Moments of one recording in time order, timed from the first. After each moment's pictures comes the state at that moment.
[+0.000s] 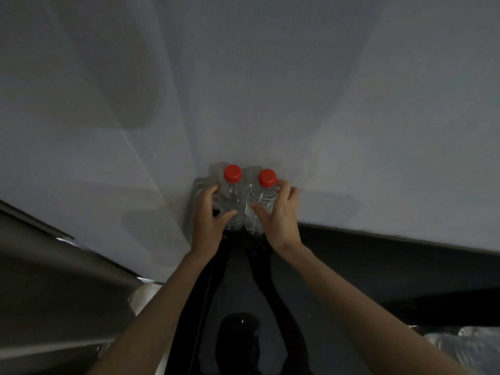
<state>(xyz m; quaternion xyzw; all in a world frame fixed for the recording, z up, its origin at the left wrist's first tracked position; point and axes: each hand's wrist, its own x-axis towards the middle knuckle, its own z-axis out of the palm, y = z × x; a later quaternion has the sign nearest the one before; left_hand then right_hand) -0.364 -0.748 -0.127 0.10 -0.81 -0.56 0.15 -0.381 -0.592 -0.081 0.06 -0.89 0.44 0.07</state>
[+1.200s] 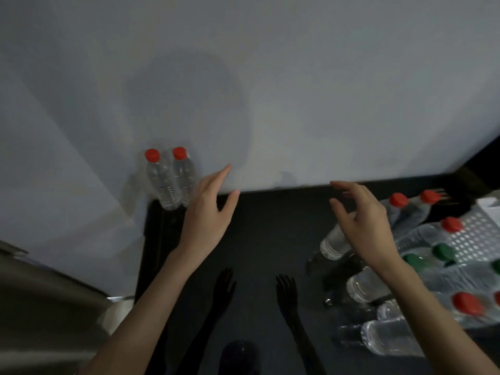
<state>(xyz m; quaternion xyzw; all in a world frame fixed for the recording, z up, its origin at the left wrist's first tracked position) -0.204 -0.596 0.036 -0.14 -0.87 -0.45 0.13 -0.147 -0.325 0.052 -0.02 -0.93 0.32 0.20</state>
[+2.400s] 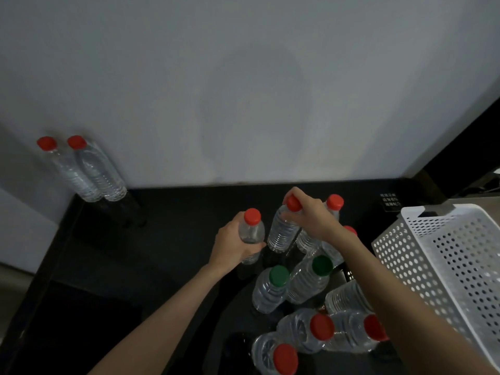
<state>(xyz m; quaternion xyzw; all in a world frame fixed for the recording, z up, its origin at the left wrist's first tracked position) -0.186 -0.314 -0.076 -0.06 -0.86 -0.50 -0.09 -0.207 -0.108 -0.004 0.04 -0.93 0.36 -0.11</state>
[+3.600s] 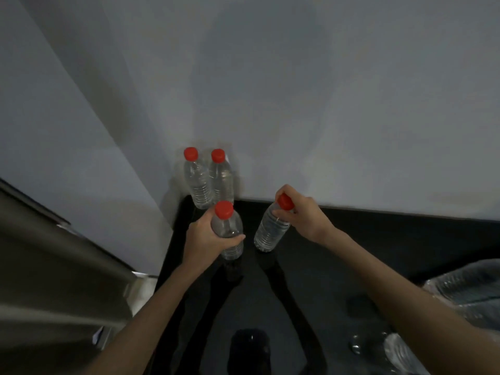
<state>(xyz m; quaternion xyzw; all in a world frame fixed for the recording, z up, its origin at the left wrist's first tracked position) -0.235 -0.655 -0.055 0.06 -0.86 -0.50 0.05 -0.299 -0.426 -0.011 0.17 -0.89 0.42 -0.10</state>
